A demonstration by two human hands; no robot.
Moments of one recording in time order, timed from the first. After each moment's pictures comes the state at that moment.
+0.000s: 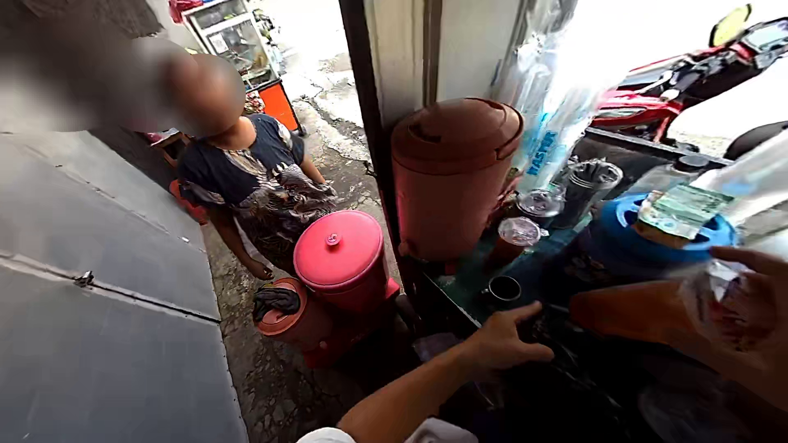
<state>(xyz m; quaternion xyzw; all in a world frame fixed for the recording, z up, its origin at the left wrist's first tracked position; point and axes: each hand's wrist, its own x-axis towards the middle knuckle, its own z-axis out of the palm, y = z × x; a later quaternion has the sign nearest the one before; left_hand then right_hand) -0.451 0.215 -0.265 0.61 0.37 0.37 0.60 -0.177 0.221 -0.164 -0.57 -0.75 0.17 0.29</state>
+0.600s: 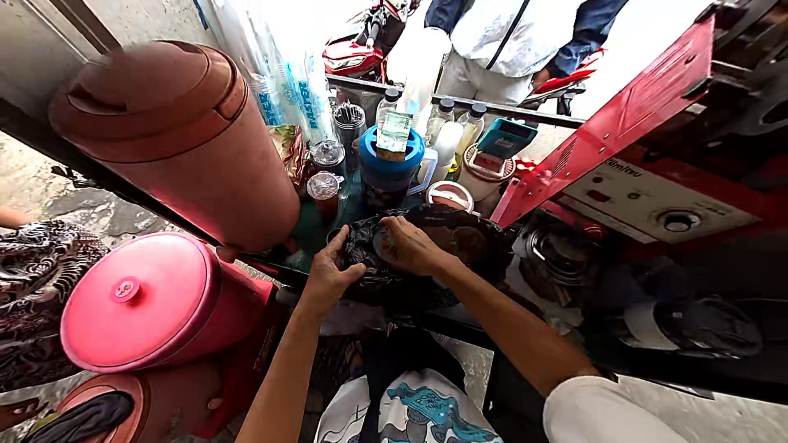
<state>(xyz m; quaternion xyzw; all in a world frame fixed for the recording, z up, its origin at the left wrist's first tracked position) -0.435 0.247 -0.271 0.57 0.34 0.36 0.65 -0.197 0.234 -0.300 -0.62 -0.73 0.22 0.18</state>
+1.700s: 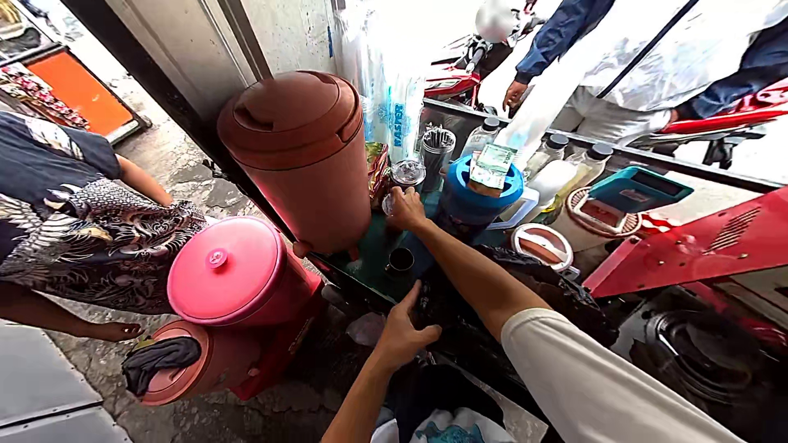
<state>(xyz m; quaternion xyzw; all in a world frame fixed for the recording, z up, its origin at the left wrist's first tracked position) -0.435 0.207 -0.302 0.52 0.36 0.37 0.68 -0.303 0.475 -0.336 -0.70 -0.67 0.21 0.16</state>
